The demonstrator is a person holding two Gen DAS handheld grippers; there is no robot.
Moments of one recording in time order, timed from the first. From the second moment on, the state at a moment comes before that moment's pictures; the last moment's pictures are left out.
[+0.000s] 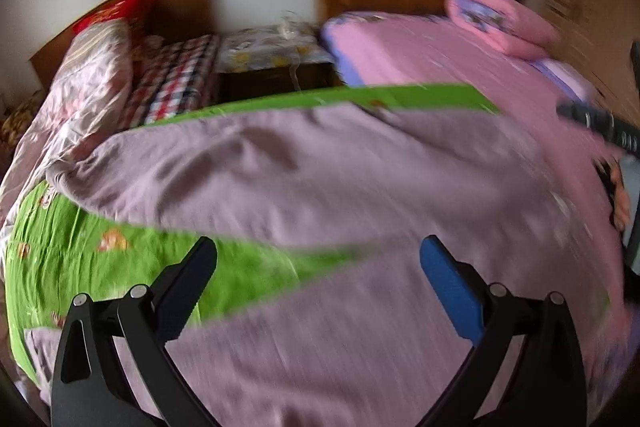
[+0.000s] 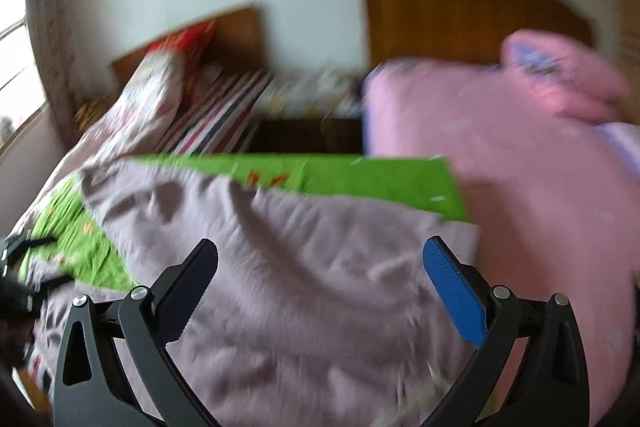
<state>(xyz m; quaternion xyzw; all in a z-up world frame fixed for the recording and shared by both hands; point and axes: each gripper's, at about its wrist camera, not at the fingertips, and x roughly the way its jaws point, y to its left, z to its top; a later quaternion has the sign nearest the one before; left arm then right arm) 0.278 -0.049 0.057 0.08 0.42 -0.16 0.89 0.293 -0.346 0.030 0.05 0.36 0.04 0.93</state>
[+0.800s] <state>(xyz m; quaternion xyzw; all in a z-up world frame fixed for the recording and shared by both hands) 0.484 -0.056 -0.031 -0.19 0.60 -0.18 0.76 0.407 -0.320 -0.057 -0.19 0.43 0.22 0.85</state>
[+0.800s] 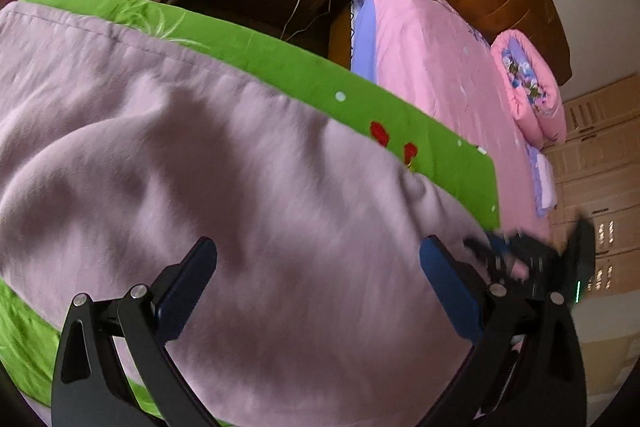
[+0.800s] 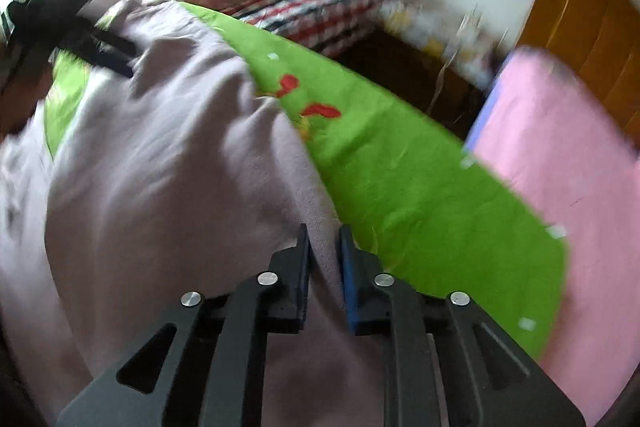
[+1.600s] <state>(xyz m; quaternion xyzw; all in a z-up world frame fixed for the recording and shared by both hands) 0.201 -0.016 0.009 -0.14 0.42 -0.22 0.87 0.120 -0.268 -0.027 -0.11 0.29 0.13 0.94</state>
